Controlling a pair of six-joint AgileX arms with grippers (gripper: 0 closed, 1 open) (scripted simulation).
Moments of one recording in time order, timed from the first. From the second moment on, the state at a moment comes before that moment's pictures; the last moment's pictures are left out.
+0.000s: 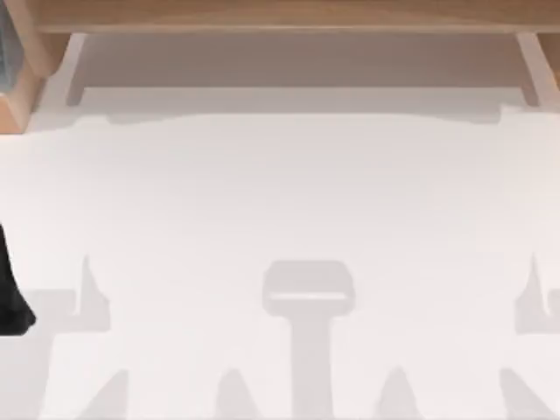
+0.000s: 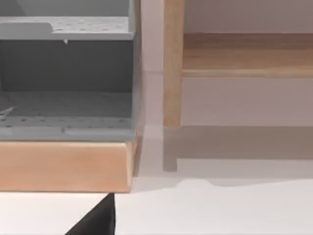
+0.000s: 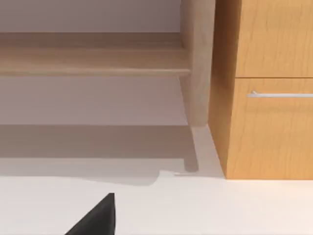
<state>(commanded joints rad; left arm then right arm) 0.00 0.00 0.00 0.00 0.00 0.00 0.00 0.00 0.00 0.00 0.00 0.00</state>
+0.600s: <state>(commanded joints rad) 0.00 0.00 0.00 0.00 0.00 0.00 -0.13 0.36 0.22 0.24 -0.02 -0.31</state>
